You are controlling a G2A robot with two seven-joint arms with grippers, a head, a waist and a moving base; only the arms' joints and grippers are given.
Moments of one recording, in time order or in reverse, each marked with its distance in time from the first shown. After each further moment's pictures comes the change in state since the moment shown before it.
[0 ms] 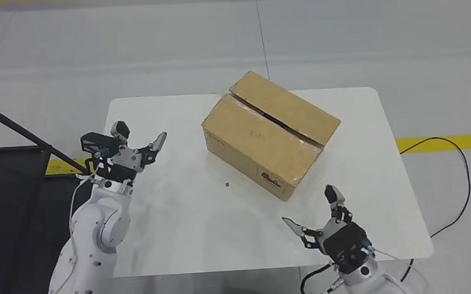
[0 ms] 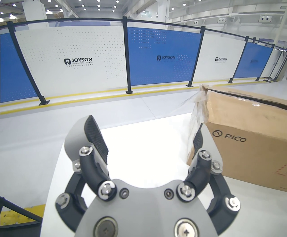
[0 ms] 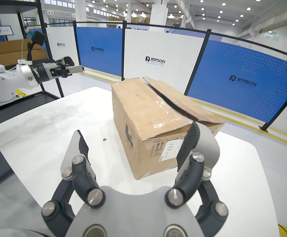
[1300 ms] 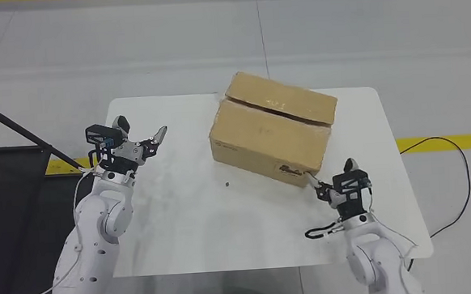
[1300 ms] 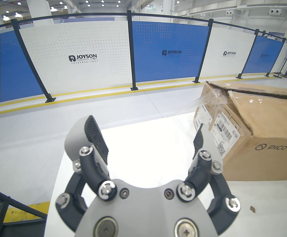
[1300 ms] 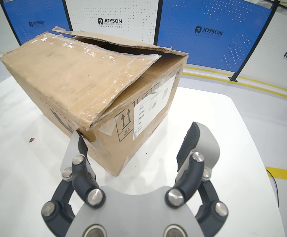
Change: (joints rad) left arm -0.054 -0.004 0.021 0.059 0.013 0.019 -0.010; right arm 0.304 -0.033 0.038 0.323 0.177 0.172 0.173
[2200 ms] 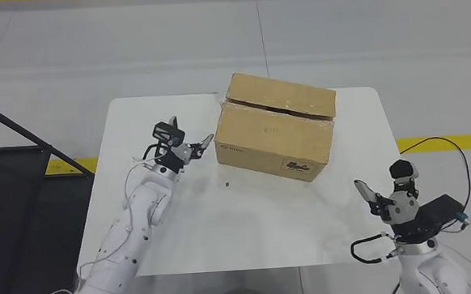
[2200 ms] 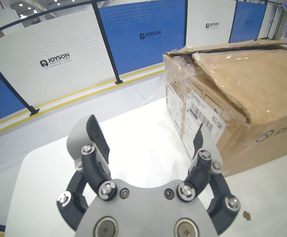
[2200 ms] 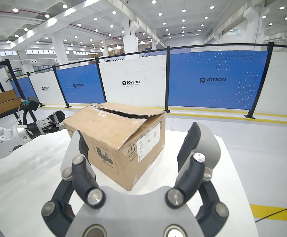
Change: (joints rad) left arm -0.192 -0.060 0.320 0.224 0.165 0.097 0.040; right arm -0.217 0.029 0.330 -0.117 0.210 -0.409 -0.351
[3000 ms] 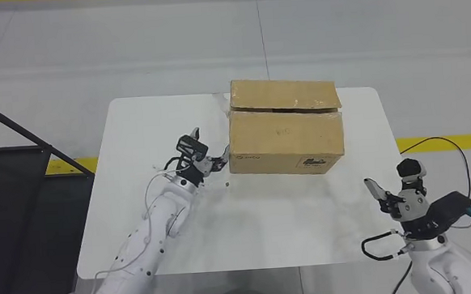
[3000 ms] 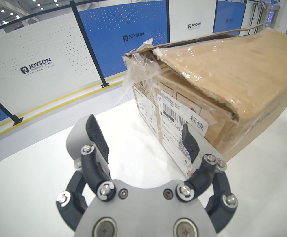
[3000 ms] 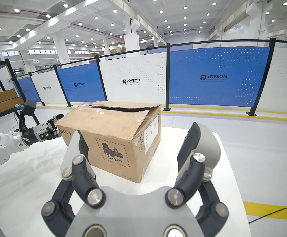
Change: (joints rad) left arm 0.064 -0.024 0.061 -0.065 0.027 0.036 0.031; right arm 0.056 0.009 0.057 0.086 0.035 -0.106 0.011
